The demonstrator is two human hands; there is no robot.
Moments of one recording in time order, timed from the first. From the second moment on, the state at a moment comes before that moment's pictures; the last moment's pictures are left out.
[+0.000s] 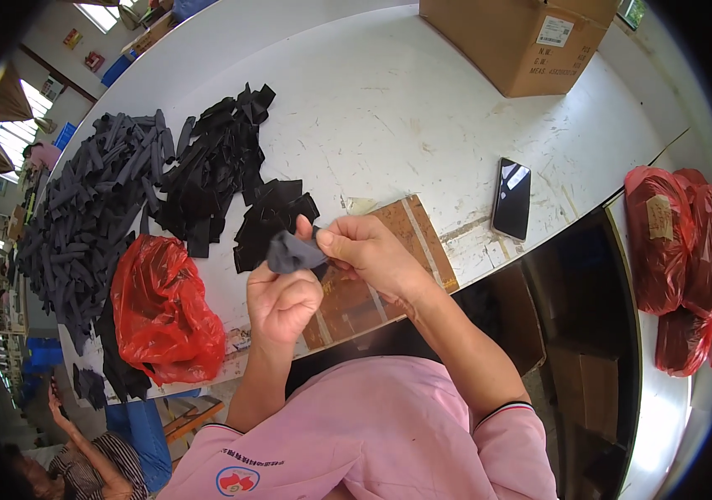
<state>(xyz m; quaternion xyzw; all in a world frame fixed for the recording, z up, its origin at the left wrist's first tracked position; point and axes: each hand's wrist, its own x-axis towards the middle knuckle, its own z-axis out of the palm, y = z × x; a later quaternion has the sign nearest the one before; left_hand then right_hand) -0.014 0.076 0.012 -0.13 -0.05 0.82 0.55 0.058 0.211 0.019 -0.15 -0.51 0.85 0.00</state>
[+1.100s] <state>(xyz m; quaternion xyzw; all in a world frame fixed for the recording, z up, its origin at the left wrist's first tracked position) -0.002 0.098 0.040 0.41 0.57 0.67 0.23 0.076 0.212 -0.004 0.03 -0.87 0.40 0.29</state>
